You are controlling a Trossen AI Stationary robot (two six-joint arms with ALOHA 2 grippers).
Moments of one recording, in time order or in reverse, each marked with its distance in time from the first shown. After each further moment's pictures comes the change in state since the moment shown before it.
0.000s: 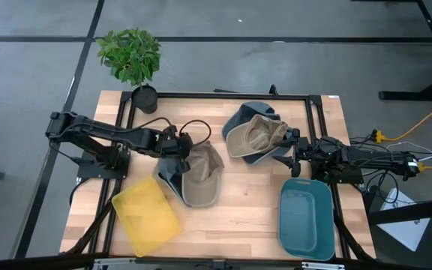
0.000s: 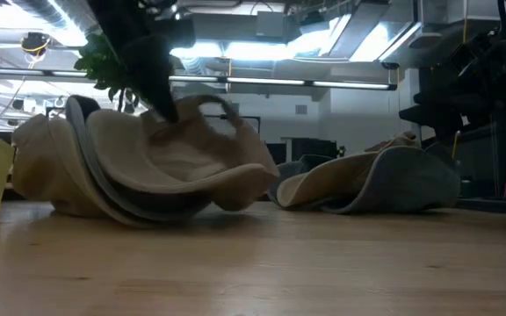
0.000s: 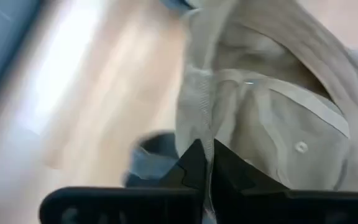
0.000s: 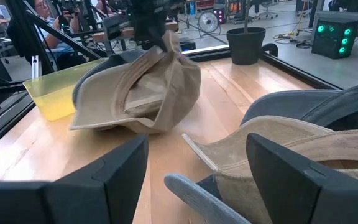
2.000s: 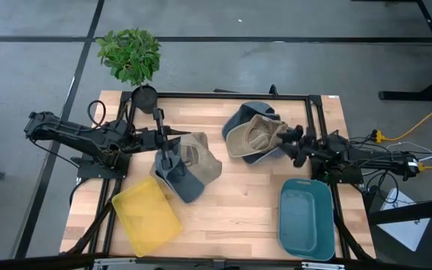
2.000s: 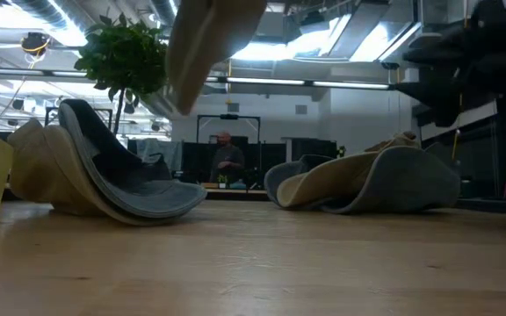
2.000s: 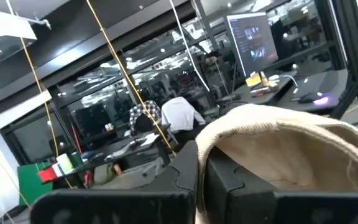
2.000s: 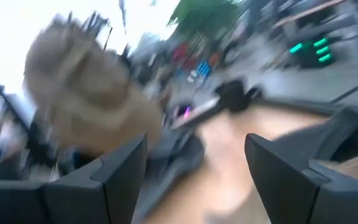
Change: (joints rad) left arm -0.112 -0.422 -0.220 1.074 0.085 0.775; right arm 0.000 0.000 0.000 0.268 0.181 0.352
